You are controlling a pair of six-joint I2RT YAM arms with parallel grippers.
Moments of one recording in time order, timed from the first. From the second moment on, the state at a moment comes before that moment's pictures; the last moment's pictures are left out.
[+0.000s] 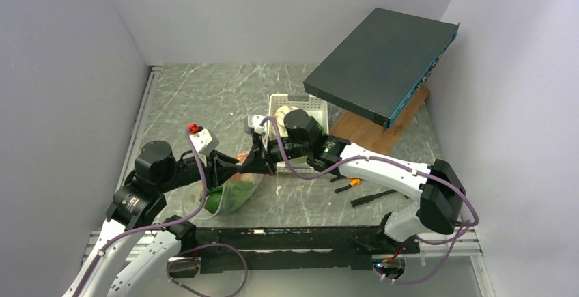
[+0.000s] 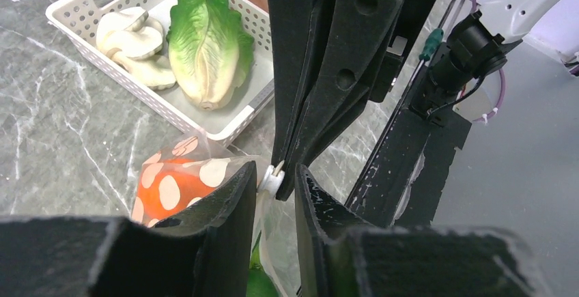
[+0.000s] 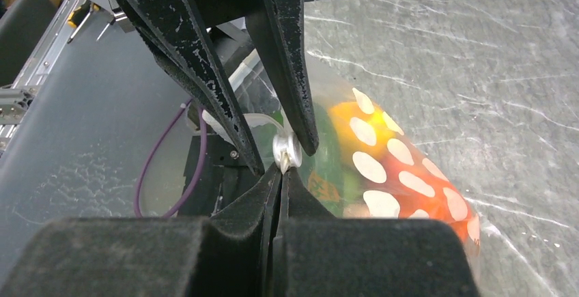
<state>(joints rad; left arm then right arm) -0.46 0.52 0.82 -0.56 0.58 -0.04 1.00 1.46 1.11 0.10 -0.70 0.03</state>
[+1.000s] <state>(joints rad) -0.46 0.53 0.82 -0.61 0.54 0.01 1.00 1.46 1.10 0.11 -0.62 0.14</state>
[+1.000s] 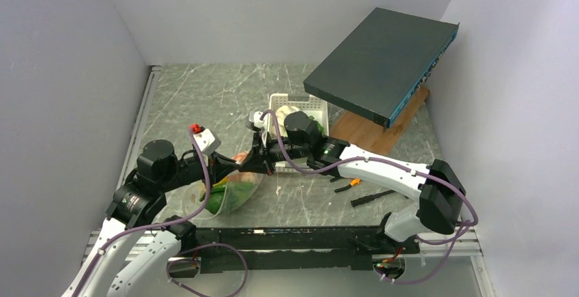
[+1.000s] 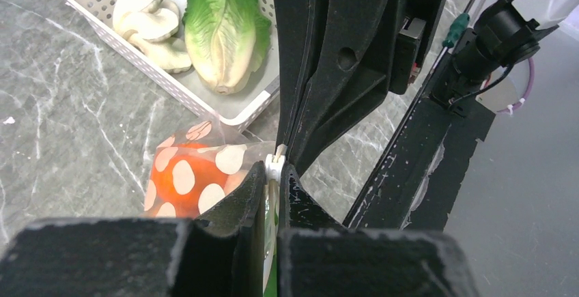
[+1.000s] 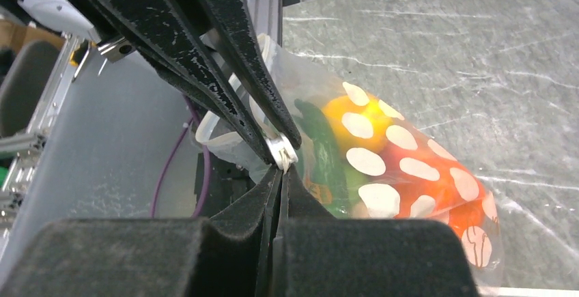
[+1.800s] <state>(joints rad) -0.46 0.52 0.84 -0.68 0.53 0.04 1.00 1.40 0.98 0.28 -0.53 0.26</state>
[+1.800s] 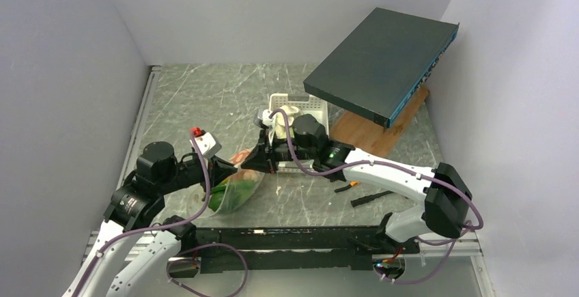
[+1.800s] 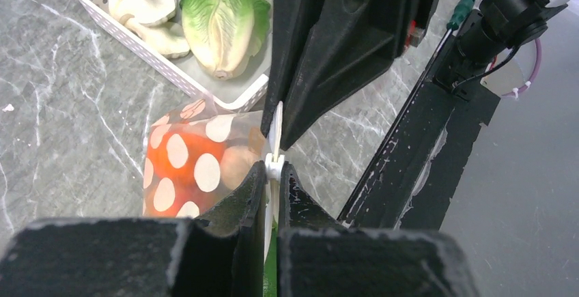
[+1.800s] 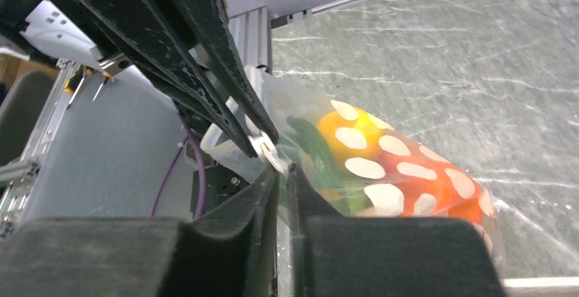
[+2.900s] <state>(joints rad) -0.46 0.51 0.85 -0.72 0.53 0.06 1.00 1.60 1.51 -0.50 -0.75 -0.38</state>
